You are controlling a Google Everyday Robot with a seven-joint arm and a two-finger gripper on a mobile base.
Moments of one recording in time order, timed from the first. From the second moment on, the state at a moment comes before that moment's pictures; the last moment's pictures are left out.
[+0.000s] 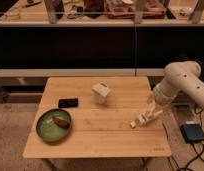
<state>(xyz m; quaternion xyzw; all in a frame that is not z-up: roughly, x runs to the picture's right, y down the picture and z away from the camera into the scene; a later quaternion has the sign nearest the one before) 0.272 0.085 0.734 -0.28 -0.11 -0.13 0.95</state>
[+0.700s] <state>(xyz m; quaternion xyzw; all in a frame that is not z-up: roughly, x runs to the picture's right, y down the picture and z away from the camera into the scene) 0.274 0.099 0.719 -0.31 -0.11 -0.12 0.94</state>
